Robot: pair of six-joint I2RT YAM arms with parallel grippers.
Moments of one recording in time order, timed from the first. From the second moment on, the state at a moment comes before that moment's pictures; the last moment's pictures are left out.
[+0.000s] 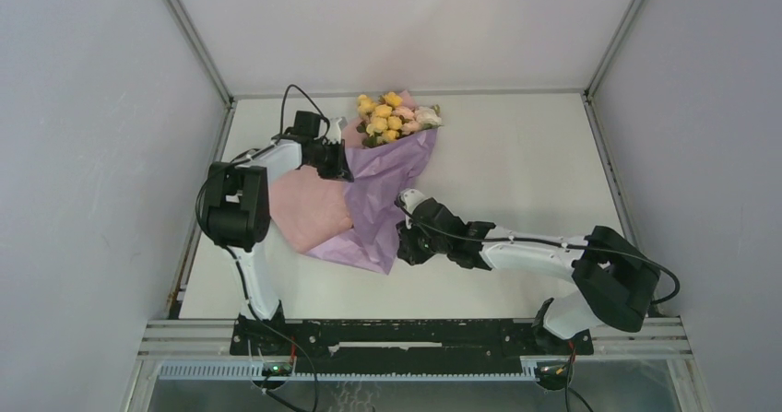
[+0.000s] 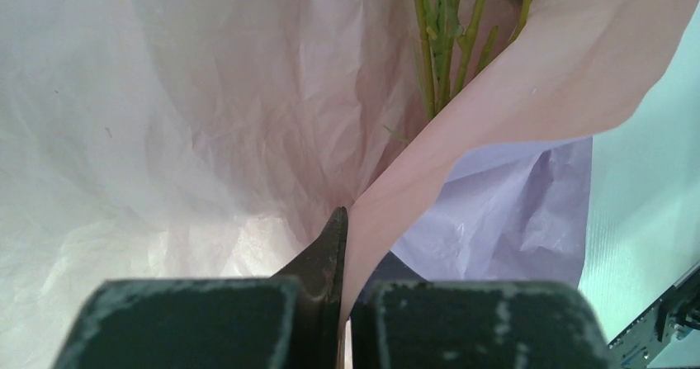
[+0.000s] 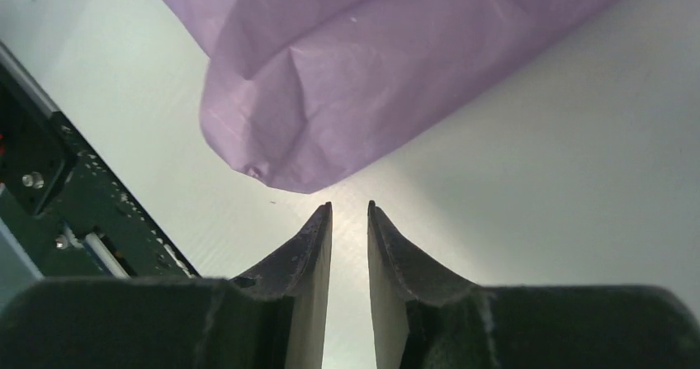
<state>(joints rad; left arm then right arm) -0.17 1.97 1.35 -0.41 0.48 -0.11 0.97 1.46 0.75 -0.07 -0.06 0.38</state>
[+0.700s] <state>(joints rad) -0.17 2.00 1.43 -0.48 0.46 -0.11 1.03 1.76 0.88 0.08 -0.15 0.42</state>
